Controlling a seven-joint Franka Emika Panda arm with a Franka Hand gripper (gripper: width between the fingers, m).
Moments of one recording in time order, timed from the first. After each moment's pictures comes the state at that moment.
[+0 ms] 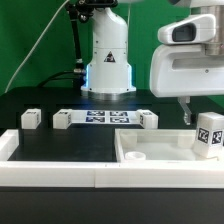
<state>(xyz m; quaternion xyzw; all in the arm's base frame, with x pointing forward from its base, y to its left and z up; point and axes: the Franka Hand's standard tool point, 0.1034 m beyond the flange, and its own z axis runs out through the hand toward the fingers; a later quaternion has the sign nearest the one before) 0.622 0.132 0.084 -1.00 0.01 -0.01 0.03</state>
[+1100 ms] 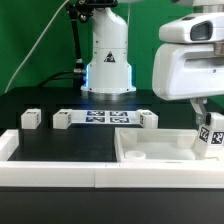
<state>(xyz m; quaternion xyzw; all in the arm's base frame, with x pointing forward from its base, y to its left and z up) 0.623 0.127 0.085 -0.99 -0.15 -0.01 0.02</state>
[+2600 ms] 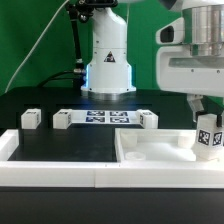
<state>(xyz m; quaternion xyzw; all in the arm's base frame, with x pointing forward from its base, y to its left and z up) 0.624 0.123 0.083 -0.86 0.51 -0.01 0.05</state>
